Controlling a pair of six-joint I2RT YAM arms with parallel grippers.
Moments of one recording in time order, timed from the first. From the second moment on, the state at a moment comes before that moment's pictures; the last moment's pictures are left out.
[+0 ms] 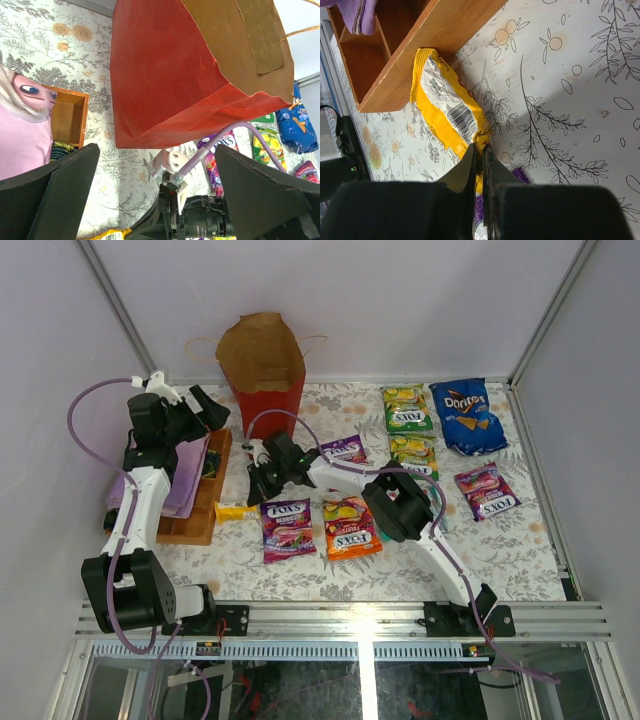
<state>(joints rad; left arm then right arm) 0.18 1.30 1.06 -0.10 0.40 -0.42 0.89 2.48 1.96 -0.22 -0.56 0.37</state>
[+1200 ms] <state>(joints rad) 0.18 1.30 1.06 -0.11 0.38 -0.42 0.93 2.12 1.00 0.92 0.32 -0.66</state>
